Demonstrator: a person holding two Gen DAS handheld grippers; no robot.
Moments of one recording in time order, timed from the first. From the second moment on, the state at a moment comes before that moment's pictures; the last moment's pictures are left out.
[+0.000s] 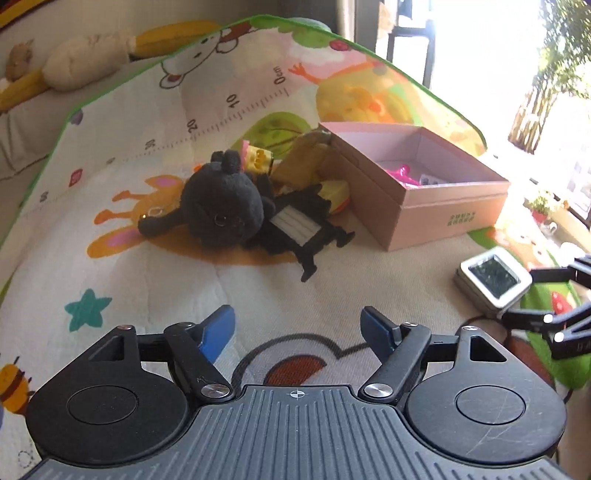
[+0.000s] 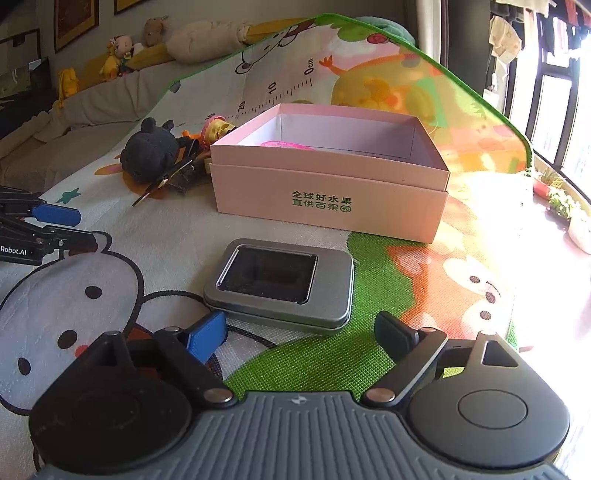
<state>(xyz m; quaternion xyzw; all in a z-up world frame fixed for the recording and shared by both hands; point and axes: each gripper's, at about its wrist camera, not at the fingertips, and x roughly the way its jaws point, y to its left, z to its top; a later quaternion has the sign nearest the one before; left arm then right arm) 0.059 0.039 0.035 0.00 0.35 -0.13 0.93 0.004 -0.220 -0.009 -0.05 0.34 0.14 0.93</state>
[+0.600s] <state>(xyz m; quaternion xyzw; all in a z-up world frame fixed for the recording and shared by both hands) 0.143 0.006 0.027 -0.05 0.37 -0.07 0.92 0.004 -0.226 -0.010 -0.02 0.34 0.14 0.93</state>
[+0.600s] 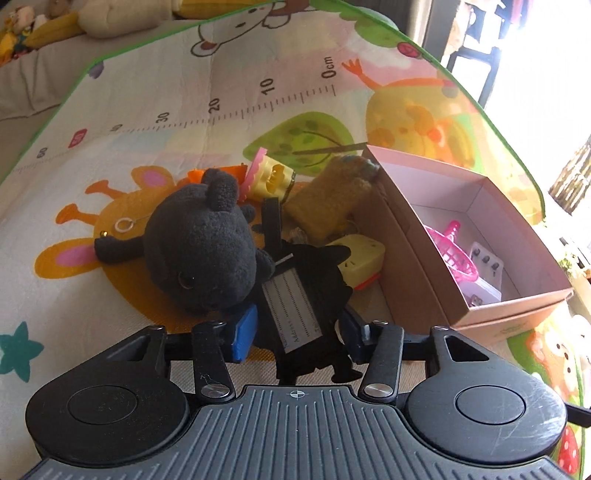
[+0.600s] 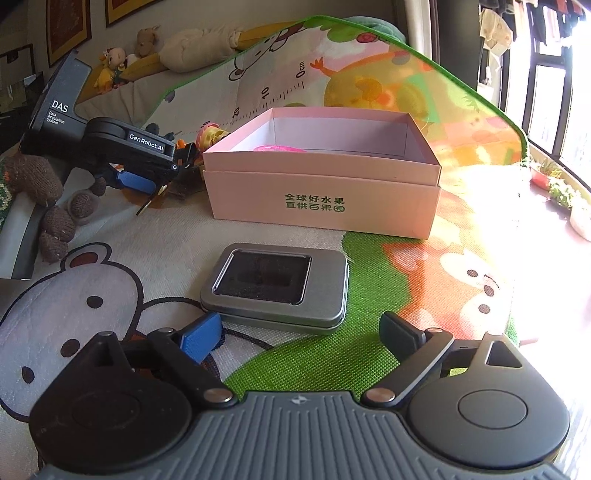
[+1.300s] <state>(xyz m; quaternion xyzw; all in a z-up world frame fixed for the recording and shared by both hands) 0.075 0.001 0.026 0.01 0.37 -0.12 0.92 0.005 -0.221 -0.011 -0.04 0.35 0.12 0.93</state>
